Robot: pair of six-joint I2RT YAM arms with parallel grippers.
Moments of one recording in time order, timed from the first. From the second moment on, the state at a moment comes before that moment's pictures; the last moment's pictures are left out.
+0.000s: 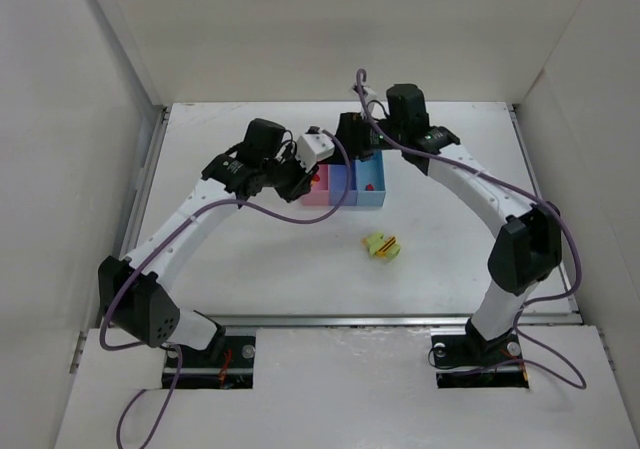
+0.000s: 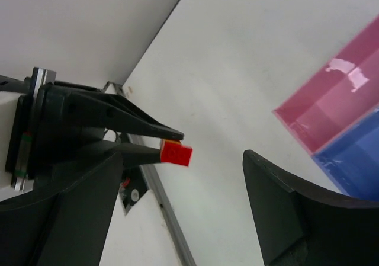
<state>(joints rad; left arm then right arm) -0.52 1.41 1.32 -0.66 0.34 0.39 0.47 1.73 1.58 -0.28 -0.75 0.43</state>
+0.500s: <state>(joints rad) -0.54 1.43 1.35 -0.67 0.32 0.39 0.51 1.81 1.59 -0.26 -0.80 0.50</state>
